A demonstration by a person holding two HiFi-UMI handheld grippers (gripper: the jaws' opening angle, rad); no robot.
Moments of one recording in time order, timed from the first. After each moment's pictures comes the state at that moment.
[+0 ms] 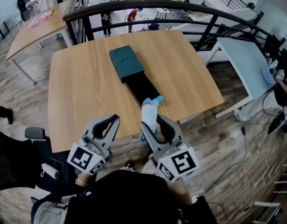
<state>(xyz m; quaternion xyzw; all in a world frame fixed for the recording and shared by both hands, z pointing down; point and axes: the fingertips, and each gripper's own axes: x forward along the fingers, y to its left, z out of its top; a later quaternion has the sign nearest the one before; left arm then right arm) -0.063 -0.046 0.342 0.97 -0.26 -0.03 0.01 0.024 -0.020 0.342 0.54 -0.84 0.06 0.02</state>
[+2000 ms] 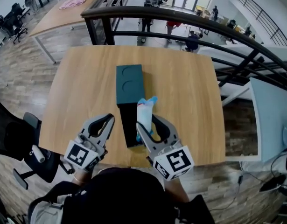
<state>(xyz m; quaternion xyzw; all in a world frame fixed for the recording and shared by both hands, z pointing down) 0.041 -0.251 0.372 0.90 -0.44 0.01 0.02 0.138 -0.252 0.370 0.37 -0.92 0.09 0.02</state>
